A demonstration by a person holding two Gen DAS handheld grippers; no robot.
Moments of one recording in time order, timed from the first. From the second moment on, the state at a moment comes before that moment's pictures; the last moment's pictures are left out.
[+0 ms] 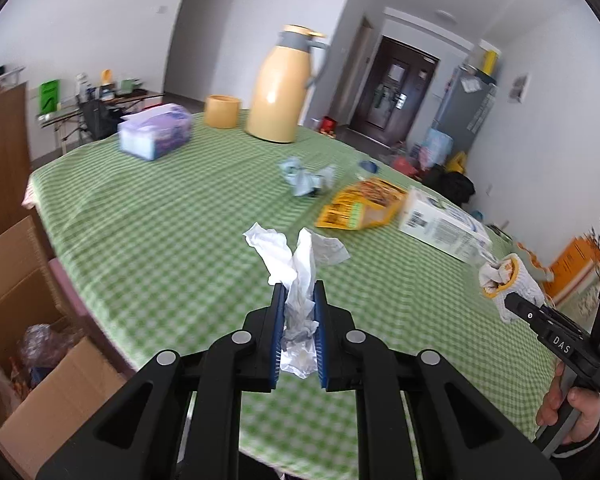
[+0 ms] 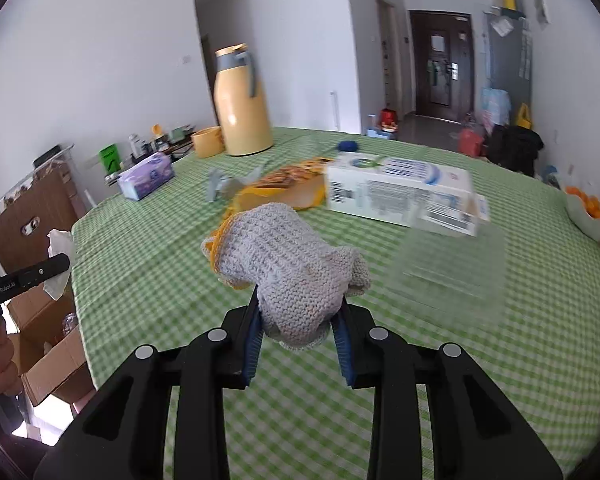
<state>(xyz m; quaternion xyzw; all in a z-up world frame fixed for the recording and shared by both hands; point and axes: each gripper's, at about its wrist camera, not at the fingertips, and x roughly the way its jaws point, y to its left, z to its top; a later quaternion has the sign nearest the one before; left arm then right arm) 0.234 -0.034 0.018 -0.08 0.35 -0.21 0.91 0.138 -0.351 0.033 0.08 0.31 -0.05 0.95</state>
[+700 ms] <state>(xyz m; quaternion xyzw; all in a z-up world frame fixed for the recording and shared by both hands) 0.214 0.268 -0.029 -0.18 0.35 0.09 0.92 0.290 -0.055 0.009 -0.04 0.34 0.22 0.91</state>
